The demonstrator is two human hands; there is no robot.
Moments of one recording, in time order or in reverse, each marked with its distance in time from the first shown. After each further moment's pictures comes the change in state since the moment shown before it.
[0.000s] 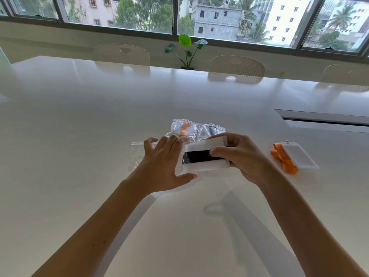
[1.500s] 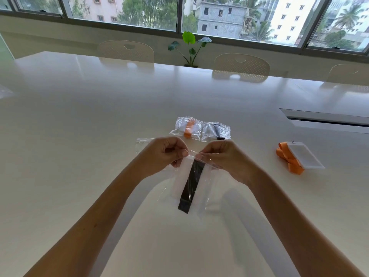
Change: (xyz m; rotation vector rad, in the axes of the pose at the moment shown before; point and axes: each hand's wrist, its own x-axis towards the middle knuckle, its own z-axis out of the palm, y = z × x) left_hand 0.005 -0.024 -0.007 -1.131 -0.187 -0.331; right_hand 0.025 0.031 0.021 -0.086 -0.162 0.000
